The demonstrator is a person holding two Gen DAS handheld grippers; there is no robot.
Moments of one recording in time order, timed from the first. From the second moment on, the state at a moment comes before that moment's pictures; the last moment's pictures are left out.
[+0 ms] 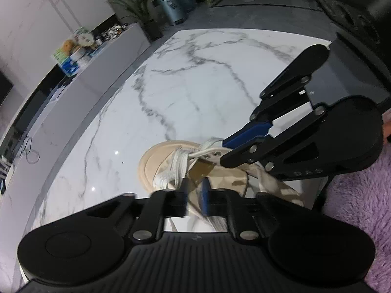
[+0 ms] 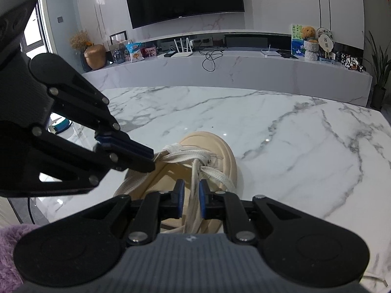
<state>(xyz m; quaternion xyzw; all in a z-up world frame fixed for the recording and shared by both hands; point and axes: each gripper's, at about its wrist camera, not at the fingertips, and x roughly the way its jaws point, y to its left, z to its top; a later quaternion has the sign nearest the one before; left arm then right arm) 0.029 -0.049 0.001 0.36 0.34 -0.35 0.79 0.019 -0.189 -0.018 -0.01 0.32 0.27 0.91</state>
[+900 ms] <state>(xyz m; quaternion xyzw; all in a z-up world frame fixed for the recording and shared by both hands) 0.006 -0.039 -0.001 0.32 0.36 -0.30 0.83 0.019 -0.191 -0.017 -0.01 0.32 0.27 0.91</state>
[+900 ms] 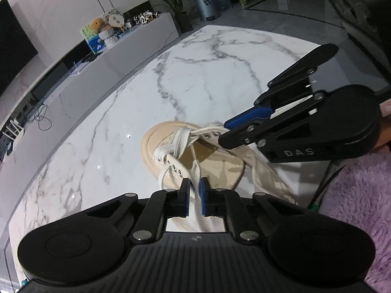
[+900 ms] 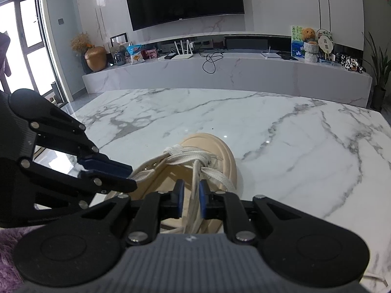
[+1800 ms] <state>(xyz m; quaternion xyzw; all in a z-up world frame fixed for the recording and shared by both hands) -0.005 -0.073 -0.020 0.40 0.32 -0.31 0.80 0.020 -0.190 -0.017 0.00 0.32 0.27 0.91</state>
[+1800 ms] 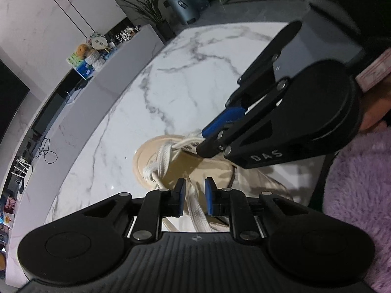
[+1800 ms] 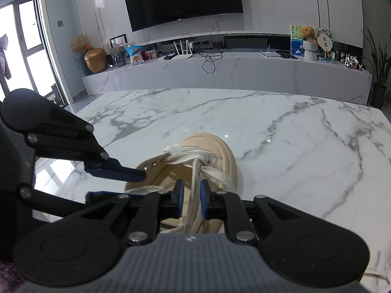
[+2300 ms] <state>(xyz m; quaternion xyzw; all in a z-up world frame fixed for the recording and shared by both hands) 0.006 -0.070 -0.037 0.41 0.35 -0.29 0.79 0.022 -0.192 -0.019 0.00 0.32 0.27 0.91</state>
